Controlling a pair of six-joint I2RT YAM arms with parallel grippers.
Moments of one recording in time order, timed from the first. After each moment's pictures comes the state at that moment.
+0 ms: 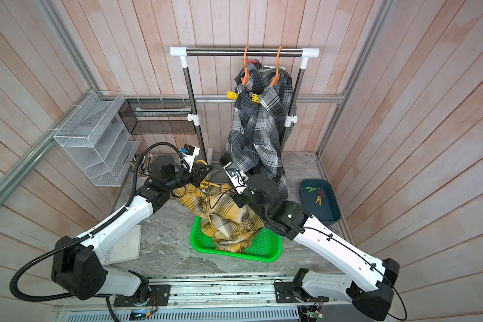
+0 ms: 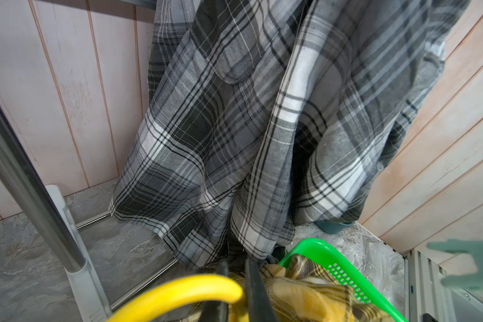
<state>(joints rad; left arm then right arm) -0.43 1.43 1.15 0.06 0.47 -0.15 0.93 1.12 1.25 -0.43 0.35 -0.15</state>
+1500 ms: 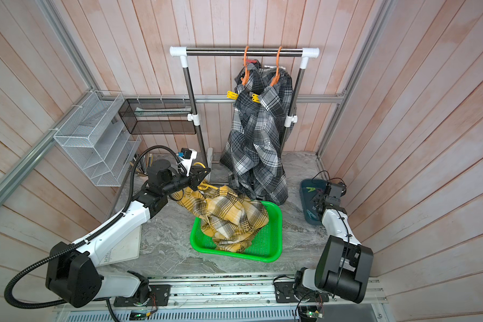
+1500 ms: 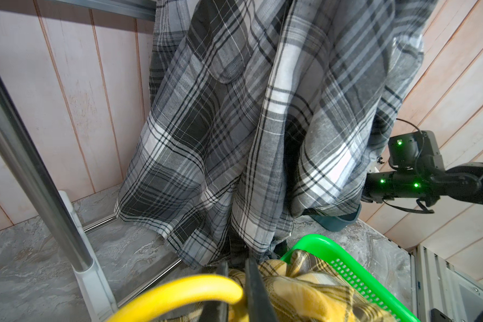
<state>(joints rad) -0.42 1.38 1.08 0.11 0.47 -0.12 -0.33 1.36 0.81 -0.21 0.05 0.43</state>
